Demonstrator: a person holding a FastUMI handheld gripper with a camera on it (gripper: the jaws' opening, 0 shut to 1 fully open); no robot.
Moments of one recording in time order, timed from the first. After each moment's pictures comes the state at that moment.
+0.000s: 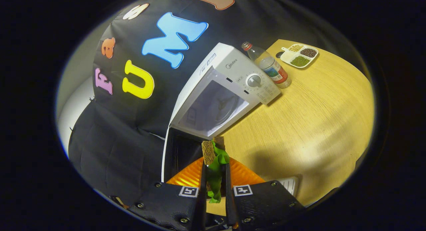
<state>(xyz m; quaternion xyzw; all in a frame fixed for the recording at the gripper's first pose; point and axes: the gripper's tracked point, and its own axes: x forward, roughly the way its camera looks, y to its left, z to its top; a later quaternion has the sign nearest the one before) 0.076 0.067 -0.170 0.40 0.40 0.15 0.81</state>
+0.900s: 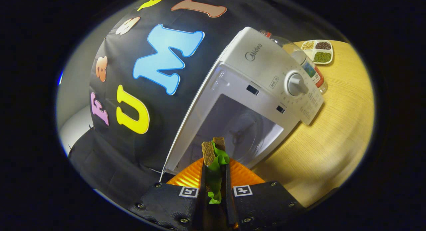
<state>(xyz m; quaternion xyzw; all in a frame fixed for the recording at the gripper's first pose) 0.238 0.147 -0.219 0.48 0.25 0.09 0.84</state>
